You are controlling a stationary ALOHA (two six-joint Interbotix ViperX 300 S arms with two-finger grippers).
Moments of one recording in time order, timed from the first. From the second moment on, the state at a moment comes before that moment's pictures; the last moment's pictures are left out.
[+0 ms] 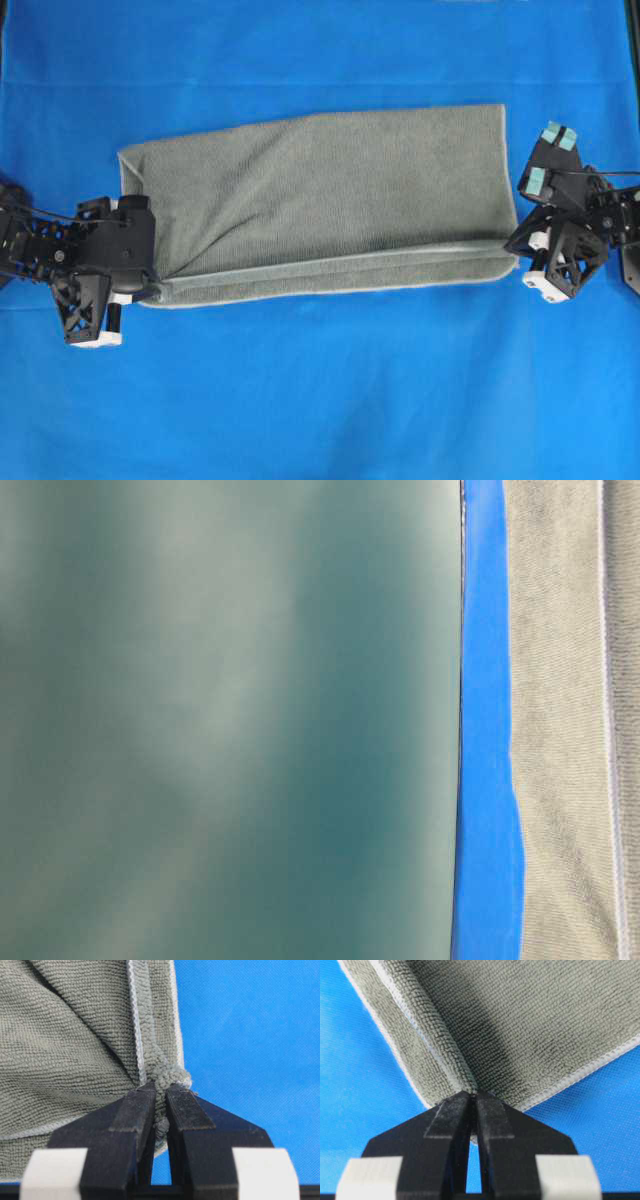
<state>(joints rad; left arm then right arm) -0.22 -0.33 1.05 -0.04 0.25 -0.23 0.02 -0.43 1.18 -0.13 0.32 0.67</state>
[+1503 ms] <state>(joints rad) 0.38 -0.27 1.07 -0.02 0.18 0.15 -0.47 -0.16 0.96 -0.70 0.27 0.72</state>
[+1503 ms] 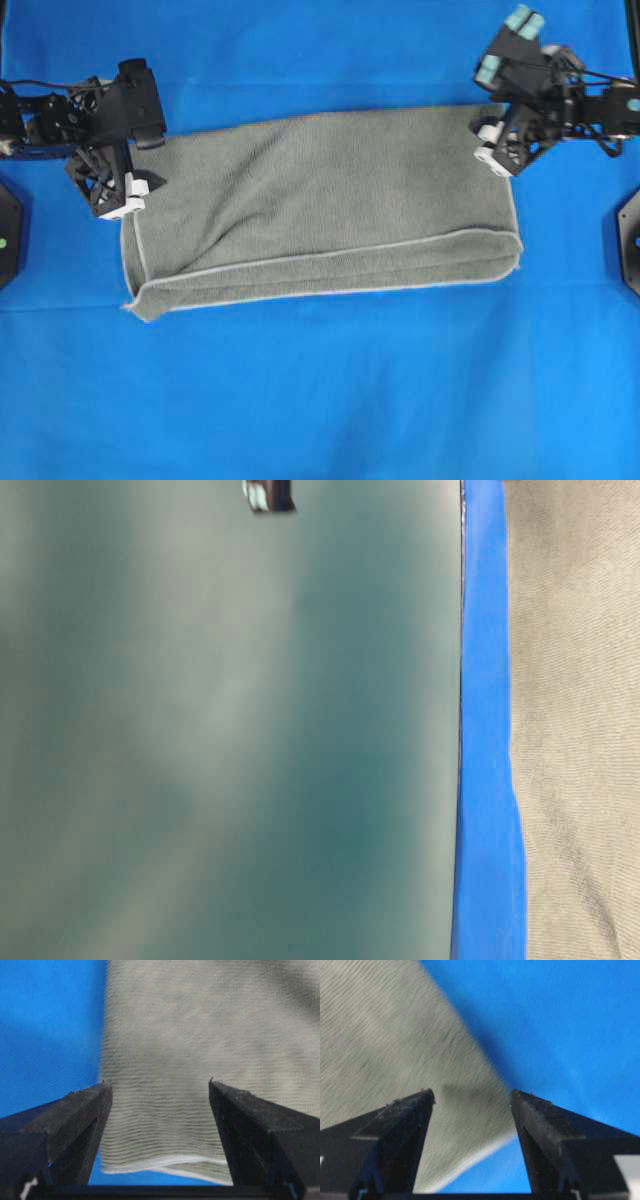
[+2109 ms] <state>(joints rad) 0.47 -0.18 1.10 -0.02 0.11 0.22 -0.51 -0.02 0.92 -0.79 0.20 0.73</state>
